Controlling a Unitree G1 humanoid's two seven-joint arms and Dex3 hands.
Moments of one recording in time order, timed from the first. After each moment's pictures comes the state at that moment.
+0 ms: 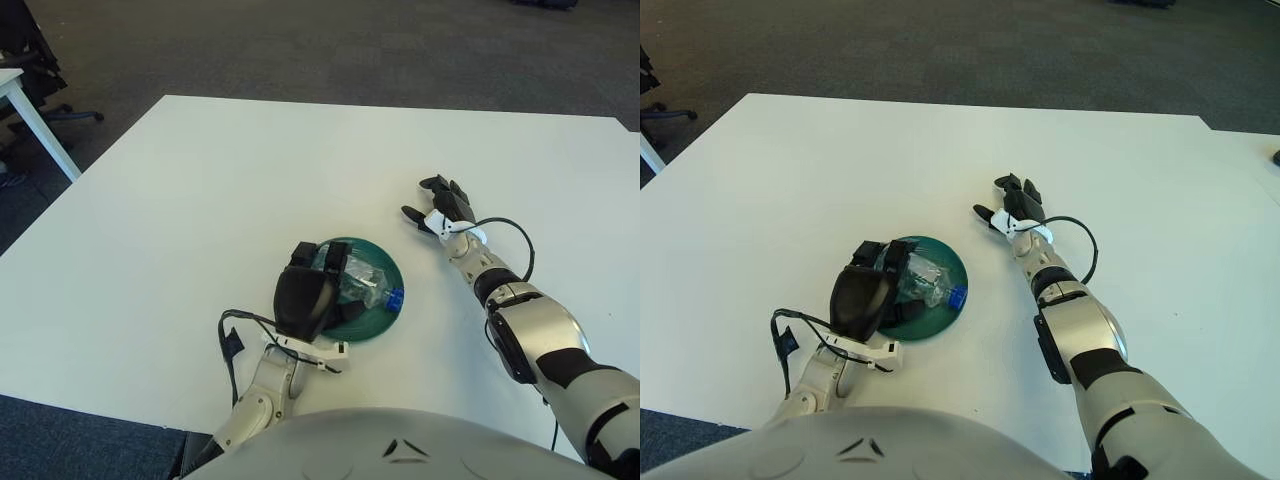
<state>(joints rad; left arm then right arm) 0.24 0.16 -0.65 -0.18 1.26 0.26 0.43 -0.68 -0.21 0.22 1.32 -0.50 -0.23 -0.38</state>
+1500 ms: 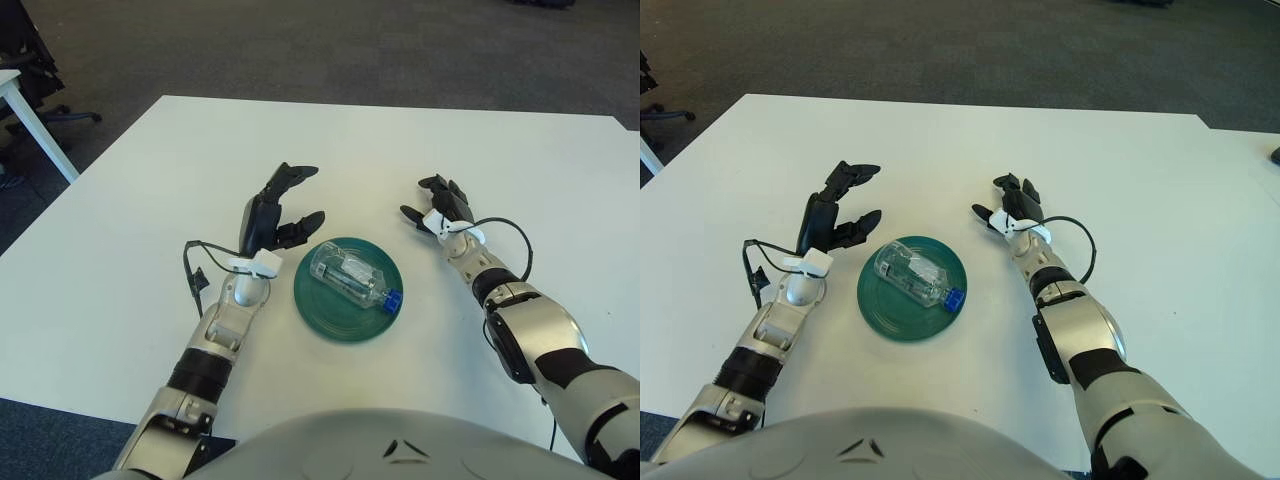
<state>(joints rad) -0.13 0.18 -0.19 0.28 0.22 -0.56 0.28 -0.69 -0.19 0.22 1.31 -0.50 -0.24 -0.40</state>
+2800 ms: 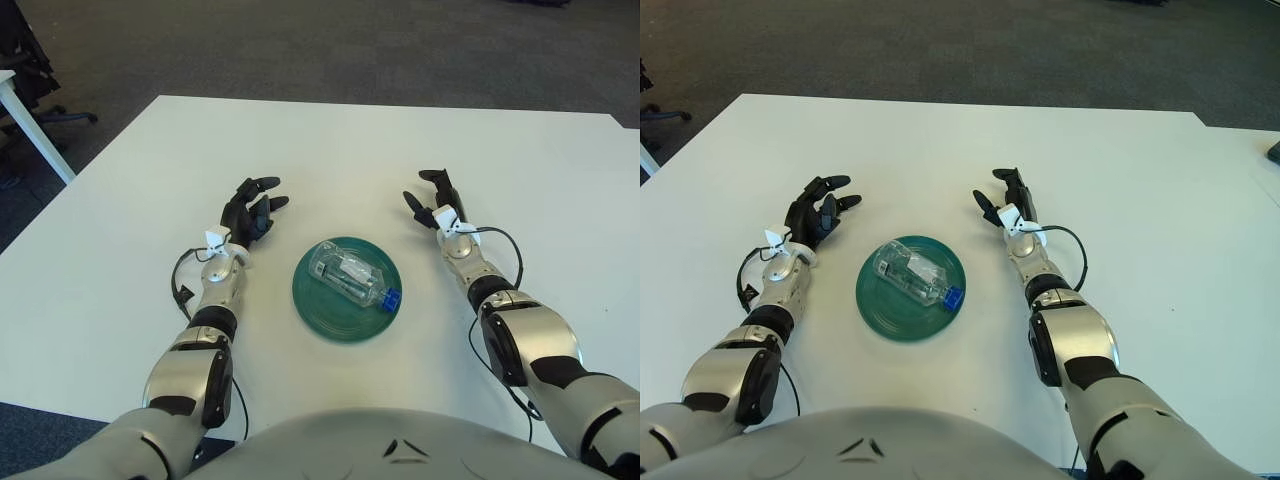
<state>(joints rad) -0.44 0.10 0.16 1.06 -0.20 -0.67 -0.21 -0.64 -0.13 -0.01 1.29 -0.28 -0.48 -0.27</state>
